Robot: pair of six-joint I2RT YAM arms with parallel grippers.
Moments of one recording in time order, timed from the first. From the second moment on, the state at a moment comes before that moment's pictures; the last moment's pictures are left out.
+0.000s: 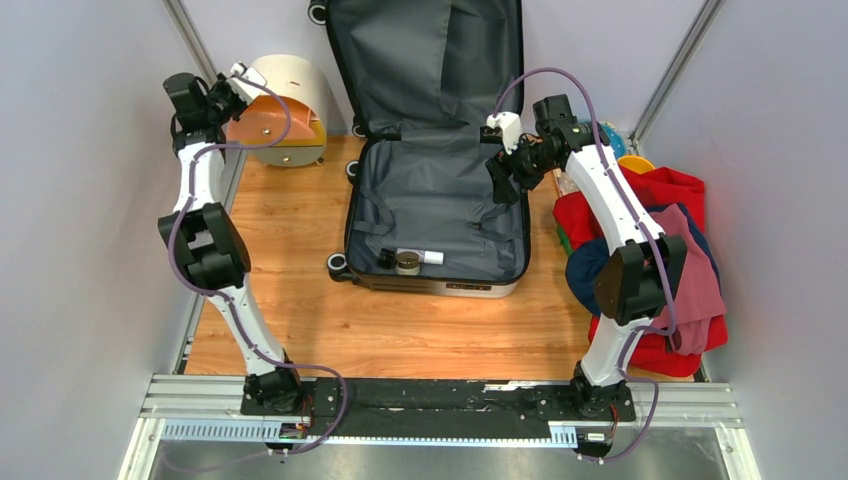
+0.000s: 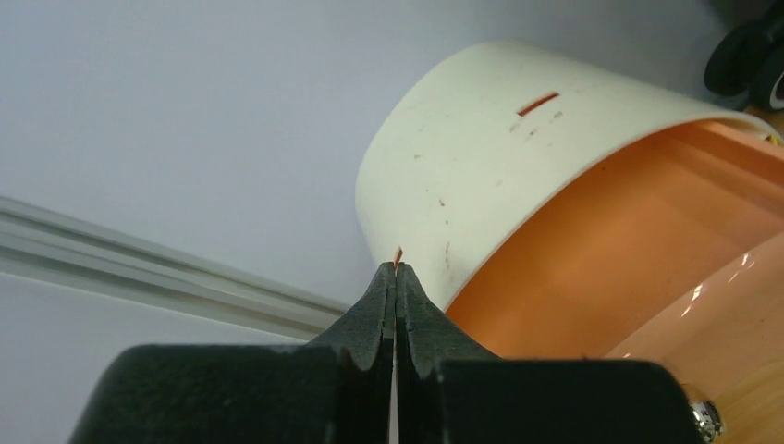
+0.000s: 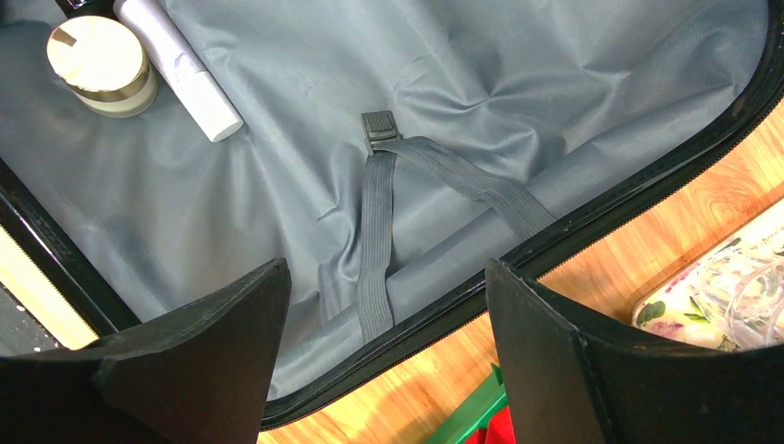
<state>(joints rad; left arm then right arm) 0.33 2.09 1.93 0.03 0.70 0.92 0.23 1.83 1.85 -1.02 -0.44 -0.50</state>
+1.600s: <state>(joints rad) 0.33 2.00 1.98 -0.43 0.61 0.01 0.23 1.83 1.85 -1.01 -0.50 -0.48</state>
